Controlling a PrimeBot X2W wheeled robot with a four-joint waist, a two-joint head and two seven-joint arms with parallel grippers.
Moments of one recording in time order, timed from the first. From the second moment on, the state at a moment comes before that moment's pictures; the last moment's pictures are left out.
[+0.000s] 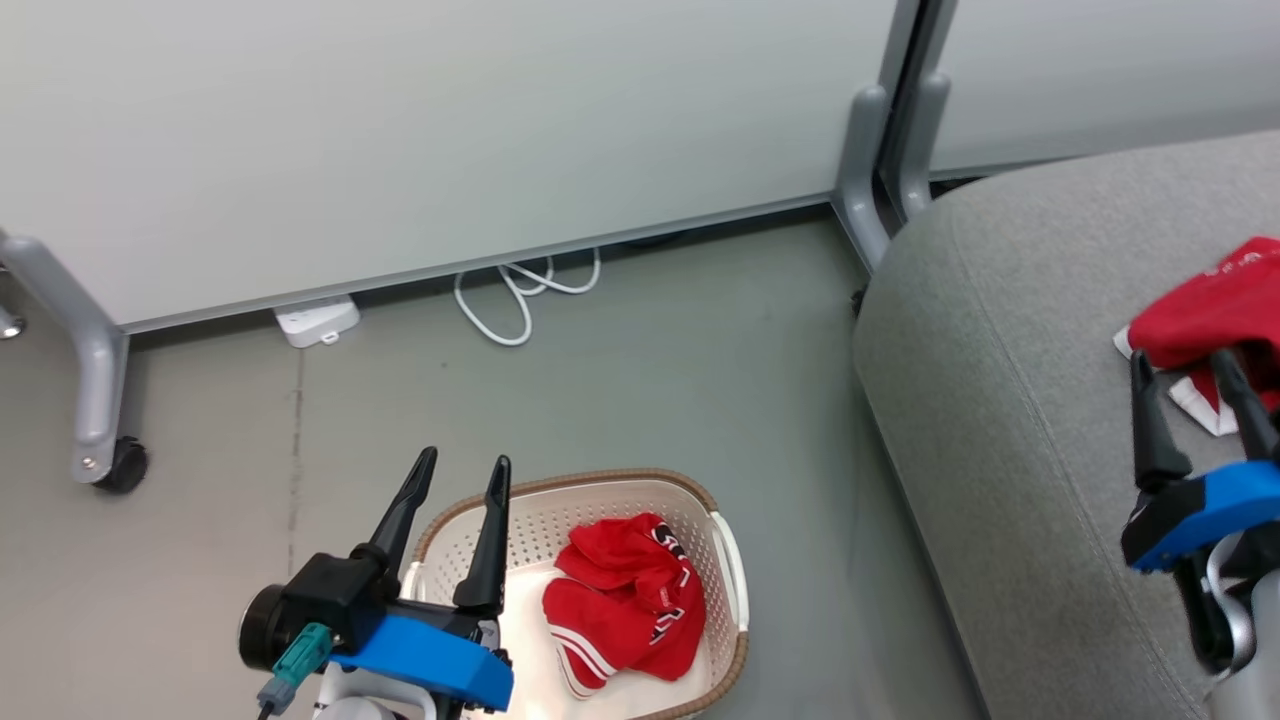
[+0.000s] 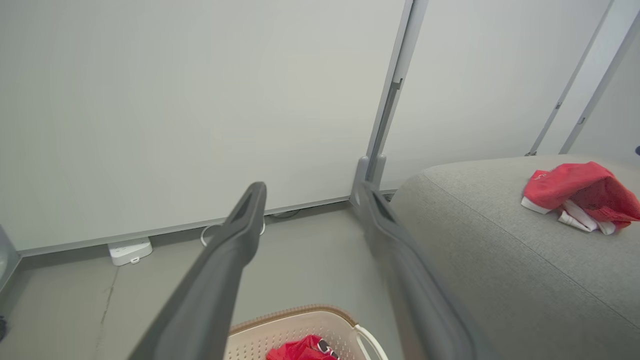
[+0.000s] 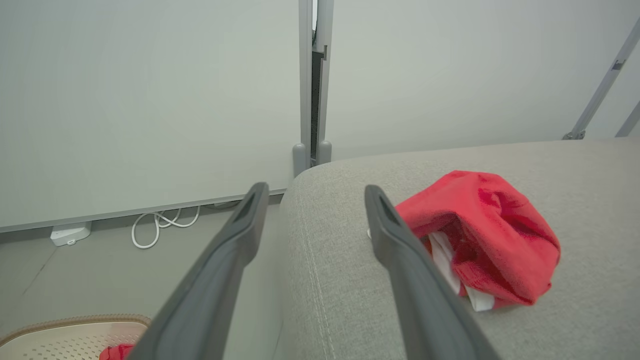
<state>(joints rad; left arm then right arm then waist) -0.11 0.10 -0.26 0.24 -0.29 -0.13 -0.26 -0.34 -0.24 -0.18 0.47 0.14 0.13 -0.12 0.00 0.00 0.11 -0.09</state>
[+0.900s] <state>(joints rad) -0.02 0.08 -0.11 0.29 -0.30 -0.13 -0.26 -0.05 -0.06 -0.07 0.13 0.09 0.13 -0.03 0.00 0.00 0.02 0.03</state>
